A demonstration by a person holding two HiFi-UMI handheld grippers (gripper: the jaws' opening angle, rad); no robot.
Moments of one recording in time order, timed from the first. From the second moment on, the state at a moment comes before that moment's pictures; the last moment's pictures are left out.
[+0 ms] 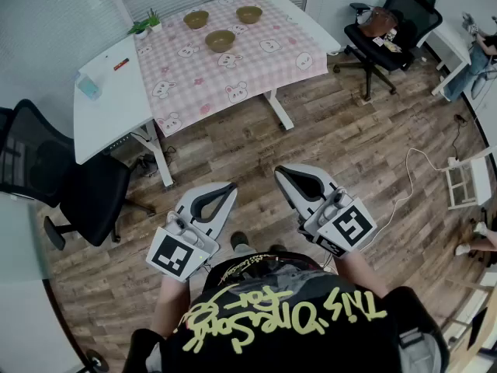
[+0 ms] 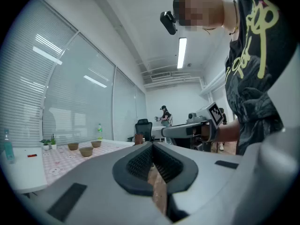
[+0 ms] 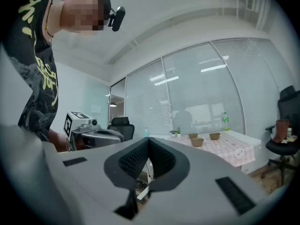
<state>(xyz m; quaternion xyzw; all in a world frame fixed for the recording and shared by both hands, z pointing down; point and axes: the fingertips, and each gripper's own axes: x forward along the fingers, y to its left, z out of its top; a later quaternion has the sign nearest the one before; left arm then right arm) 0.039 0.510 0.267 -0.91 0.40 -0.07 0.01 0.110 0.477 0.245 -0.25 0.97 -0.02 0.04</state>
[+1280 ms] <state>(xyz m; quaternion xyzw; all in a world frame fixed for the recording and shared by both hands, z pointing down) 0.015 0.480 0.255 -0.88 0.47 0.00 -0.01 0.138 0.441 0.243 -0.34 0.94 0.00 0.06</state>
